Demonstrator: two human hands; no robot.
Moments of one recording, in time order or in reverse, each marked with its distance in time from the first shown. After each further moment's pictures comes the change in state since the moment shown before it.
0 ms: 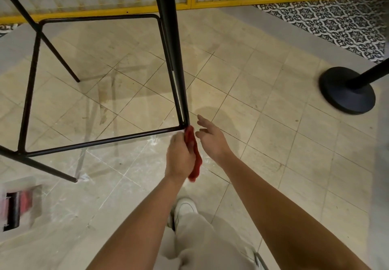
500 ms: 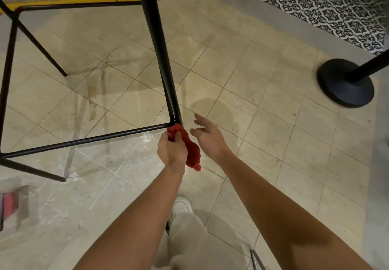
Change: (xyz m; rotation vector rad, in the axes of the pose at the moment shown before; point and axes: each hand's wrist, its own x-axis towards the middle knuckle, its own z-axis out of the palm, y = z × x) left_hand 0.019 0.007 0.025 -0.343 0.245 -0.519; right_hand 0.014 0.021 -0.007 0.035 -0.004 0.041
